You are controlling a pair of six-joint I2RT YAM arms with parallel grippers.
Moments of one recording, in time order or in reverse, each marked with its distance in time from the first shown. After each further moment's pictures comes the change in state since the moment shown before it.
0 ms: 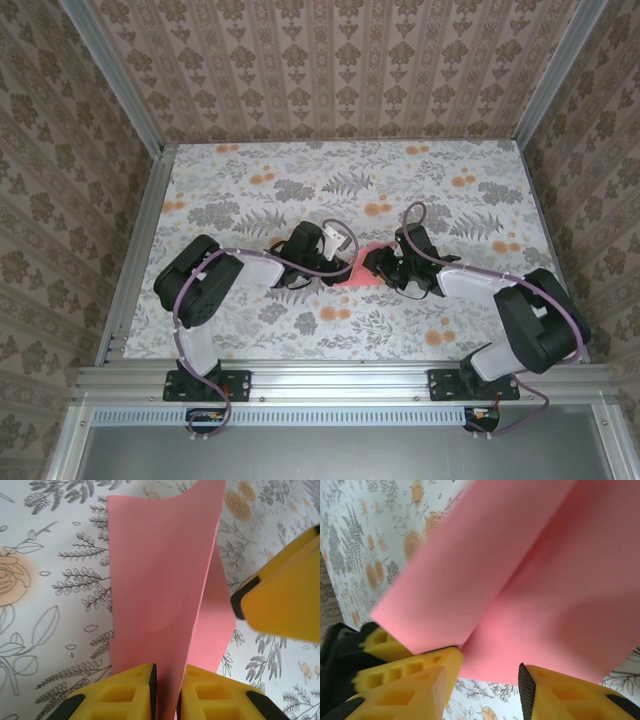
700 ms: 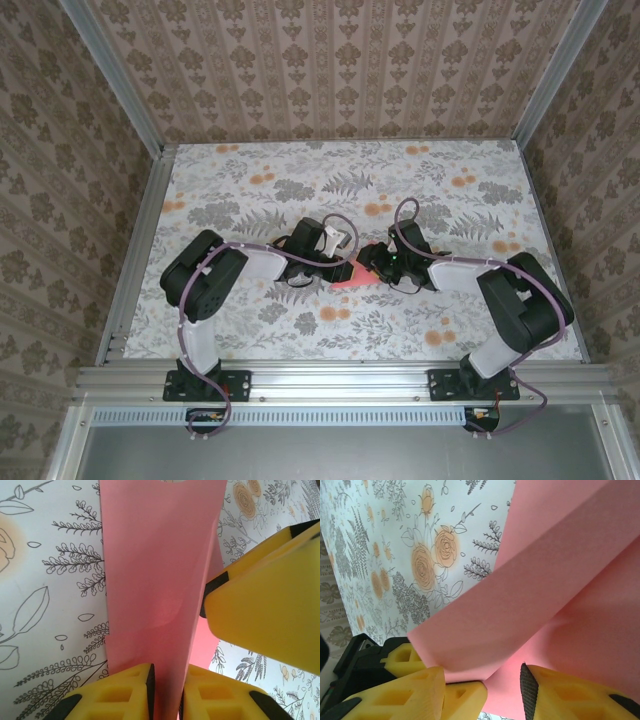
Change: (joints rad) left arm 0.013 0.047 0.062 -0.095 0.080 -0.091; right arm 0.000 0.112 0.040 0.102 -0.018 0.000
